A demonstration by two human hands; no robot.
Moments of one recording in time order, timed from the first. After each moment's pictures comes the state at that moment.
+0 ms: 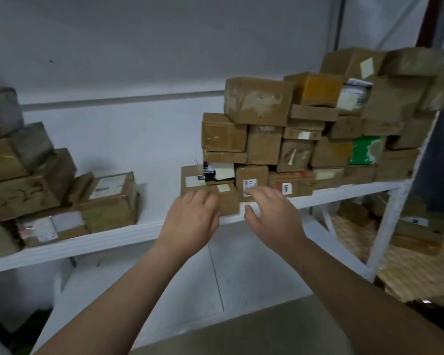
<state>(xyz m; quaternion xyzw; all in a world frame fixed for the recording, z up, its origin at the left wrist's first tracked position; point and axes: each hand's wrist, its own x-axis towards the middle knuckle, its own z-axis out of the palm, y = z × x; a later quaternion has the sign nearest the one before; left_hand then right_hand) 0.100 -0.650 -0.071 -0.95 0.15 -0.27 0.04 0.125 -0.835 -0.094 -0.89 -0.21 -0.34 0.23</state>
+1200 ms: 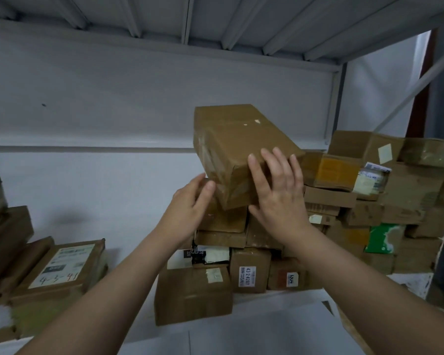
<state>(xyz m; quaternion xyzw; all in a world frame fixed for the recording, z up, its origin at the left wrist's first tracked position) 0.258 -0.644 0.041 -0.84 0.16 -0.29 -0.44 0.287 -0.842 0.046 -0.73 -0.25 -0.63 -0.03</state>
